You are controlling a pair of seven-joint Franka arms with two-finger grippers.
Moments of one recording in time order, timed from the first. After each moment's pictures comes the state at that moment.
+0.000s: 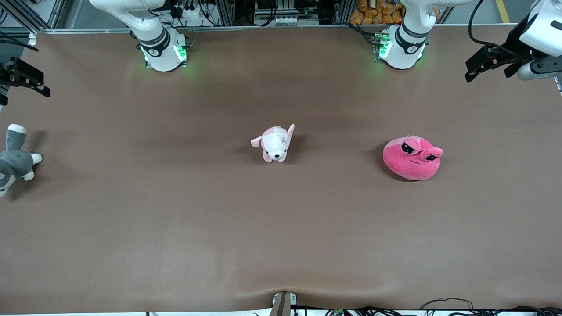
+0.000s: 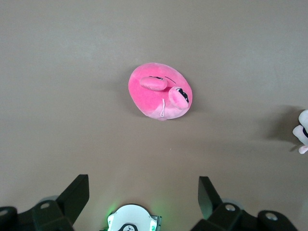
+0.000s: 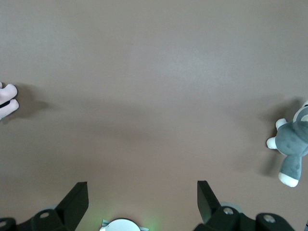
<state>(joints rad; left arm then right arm) -0.04 -0.24 -0.06 -1.75 0.03 1.49 -0.22 0.04 -0.03 -0.11 -1.46 0.01 1.38 -0.27</state>
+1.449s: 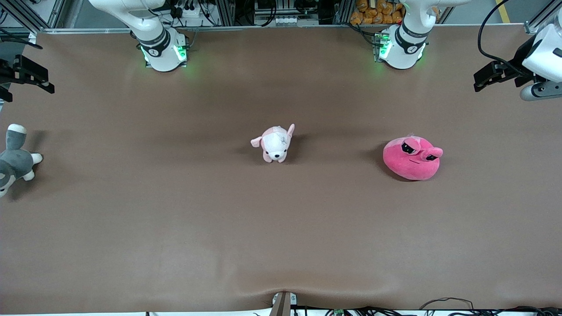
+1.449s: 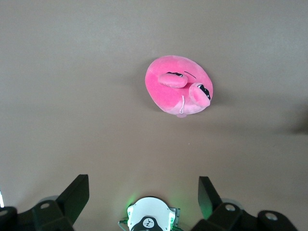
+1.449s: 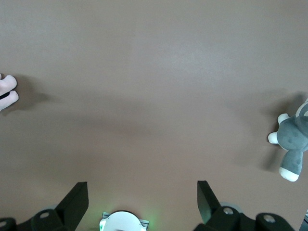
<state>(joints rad) -0.03 -0.13 -0.06 -1.67 0.09 1.43 -0.16 0.06 -0.03 -0.11 -1.46 -0.01 1.35 -0.28</state>
